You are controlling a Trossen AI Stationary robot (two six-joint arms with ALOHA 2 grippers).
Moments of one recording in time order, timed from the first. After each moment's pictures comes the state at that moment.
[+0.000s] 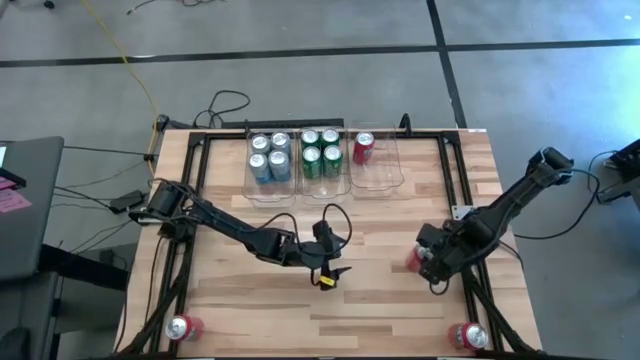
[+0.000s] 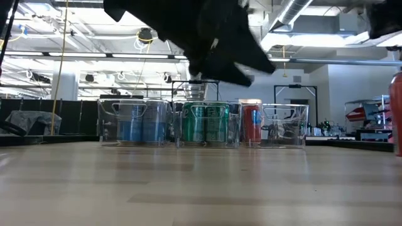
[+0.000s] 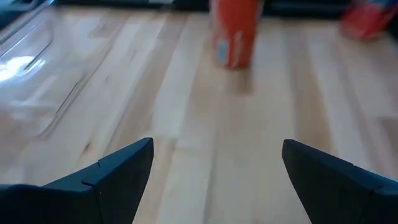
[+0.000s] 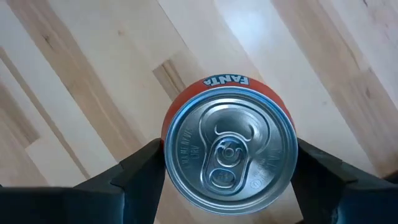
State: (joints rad) left arm -0.29 1.90 1.20 0.19 -0.42 -0.20; right arm 0.67 1.12 0.80 -1.06 0.20 1.26
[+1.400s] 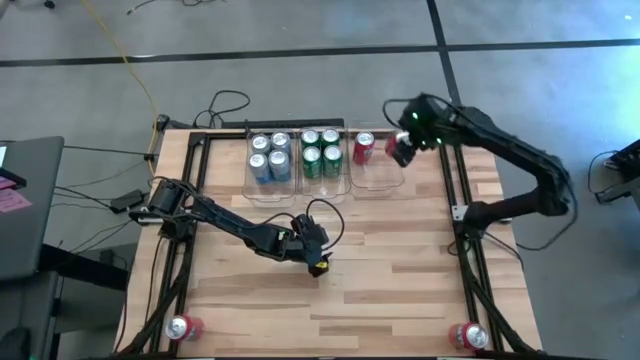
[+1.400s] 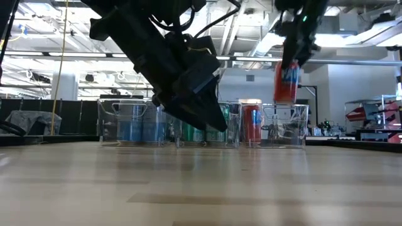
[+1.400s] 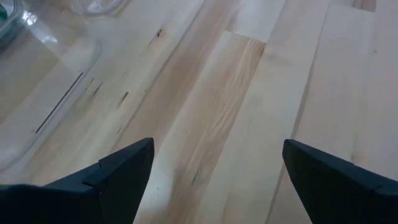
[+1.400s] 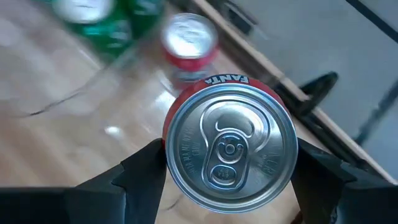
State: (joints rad) left arm -0.26 1.90 1.11 -0.04 -0.51 -0.47; right arm -0.62 1.27 1.31 -1.05 0.18 0.10
